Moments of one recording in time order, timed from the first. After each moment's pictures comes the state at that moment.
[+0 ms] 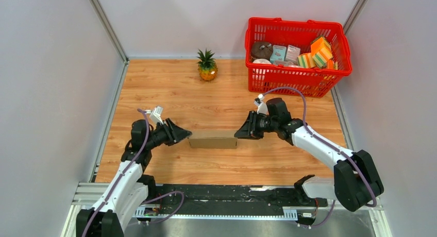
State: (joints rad) left arm -0.10 0.75 0.29 0.04 0.68 -0.72; right arm 0.49 1.27 0.71 -0.17 -0.64 0.80
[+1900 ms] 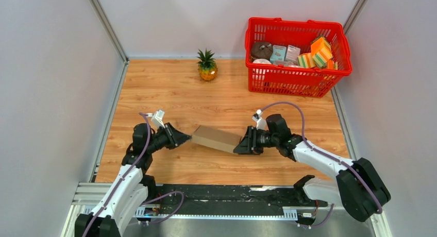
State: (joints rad) left arm -0.13 0.69 0.24 0.06 0.65 -0.72; right arm 0.55 1.17 0.48 0.04 -0.70 0.87
